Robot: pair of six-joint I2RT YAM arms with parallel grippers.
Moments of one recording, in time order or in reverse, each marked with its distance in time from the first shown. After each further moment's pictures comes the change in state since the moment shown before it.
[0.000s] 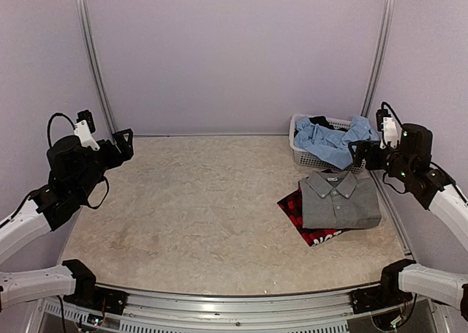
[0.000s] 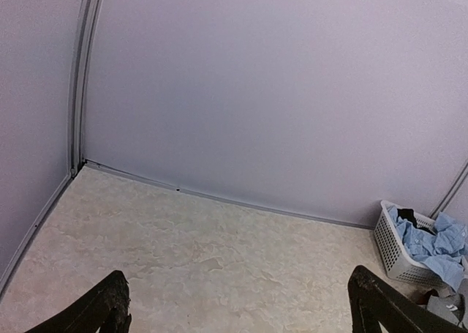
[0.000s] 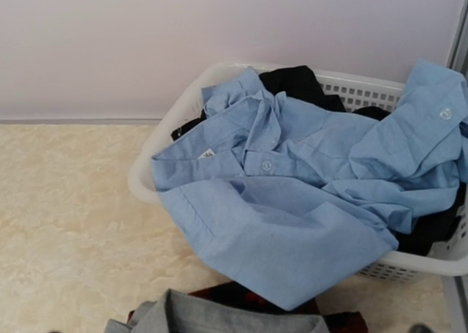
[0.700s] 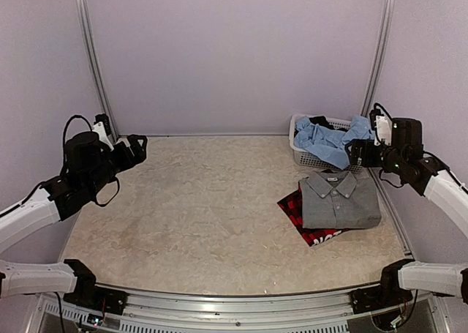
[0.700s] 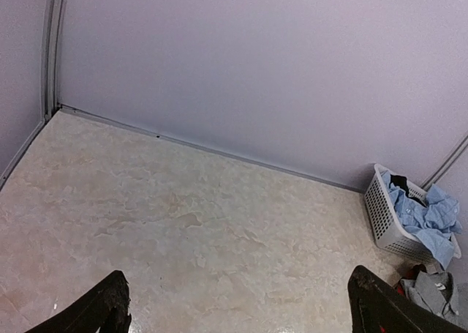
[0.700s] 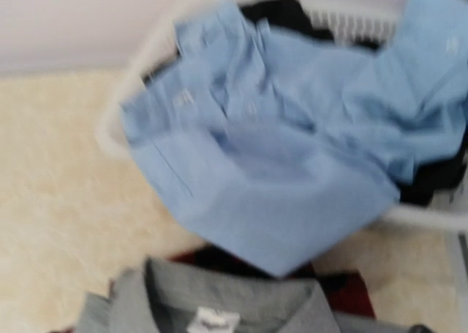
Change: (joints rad) left arm 0.000 0.159 0.043 -0.073 0.095 -0.144; right arm 0.000 0.149 0.090 -0.111 0.034 0.034
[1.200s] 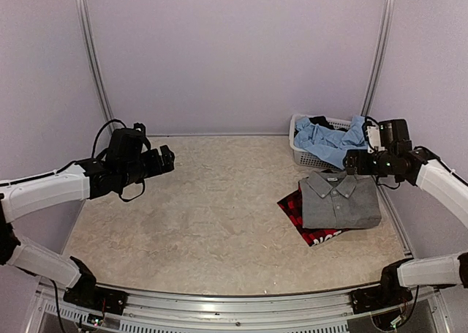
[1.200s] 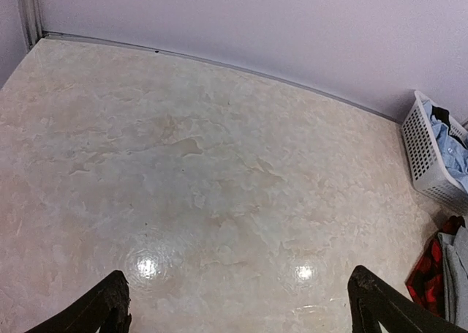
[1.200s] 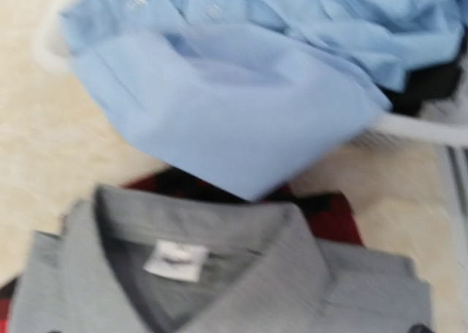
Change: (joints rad) left arm -0.105 0.333 0.176 -0.143 -0.016 -0.069; right arm 0.000 0.100 0.051 -0.165 0.056 0.019
